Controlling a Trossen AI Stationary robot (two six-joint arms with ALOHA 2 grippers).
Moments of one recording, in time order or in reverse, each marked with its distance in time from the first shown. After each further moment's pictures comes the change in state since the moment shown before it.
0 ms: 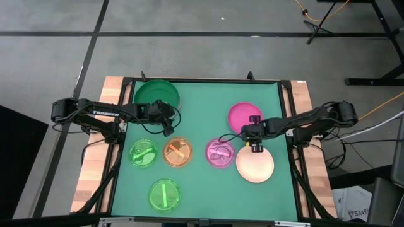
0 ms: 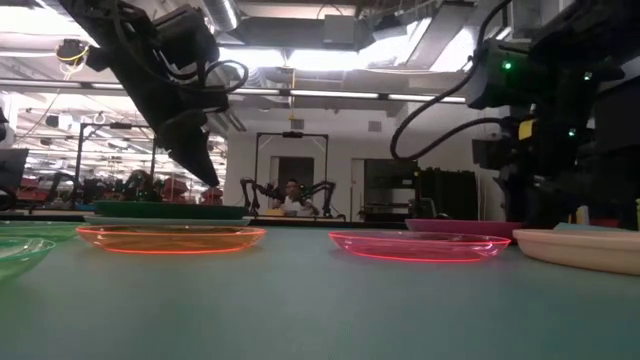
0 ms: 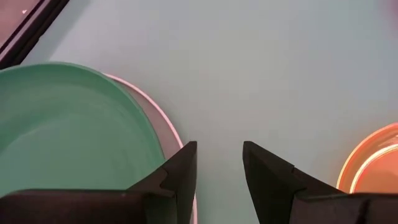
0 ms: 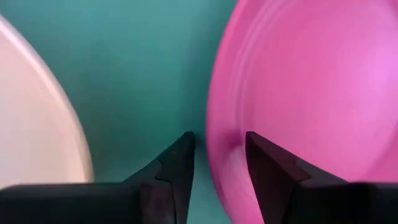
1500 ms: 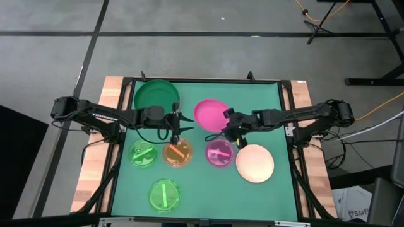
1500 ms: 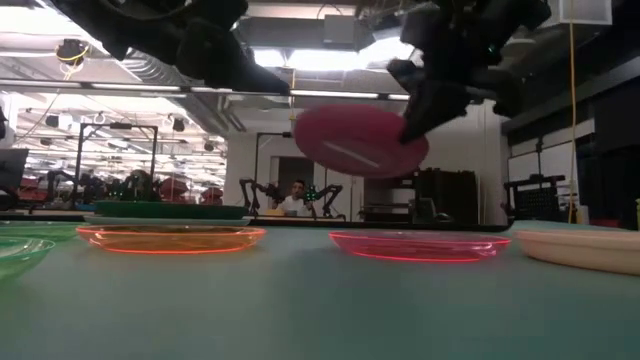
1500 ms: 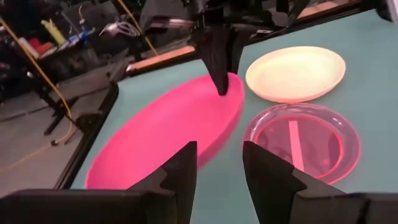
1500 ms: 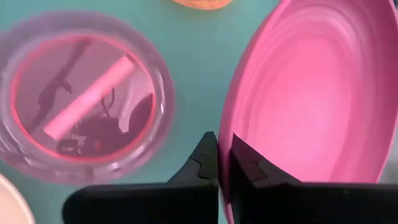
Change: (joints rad) left arm -0.174 0.000 0.000 0.607 0.177 0.455; right arm -0.001 0.033 0.379 0.160 -0.137 -0.536
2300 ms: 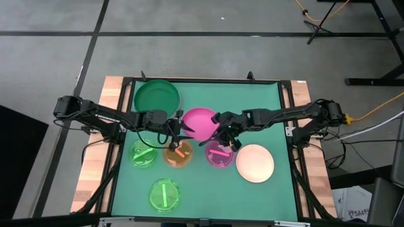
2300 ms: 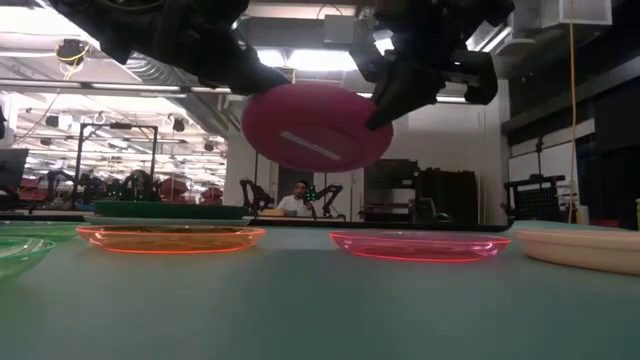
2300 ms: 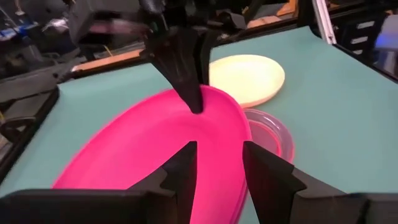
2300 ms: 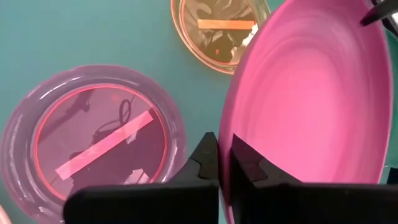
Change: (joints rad) left arm -0.040 0.047 0.000 0.003 0.148 -0.086; right arm 0.000 0.138 0.156 -0.001 -0.184 -0.169
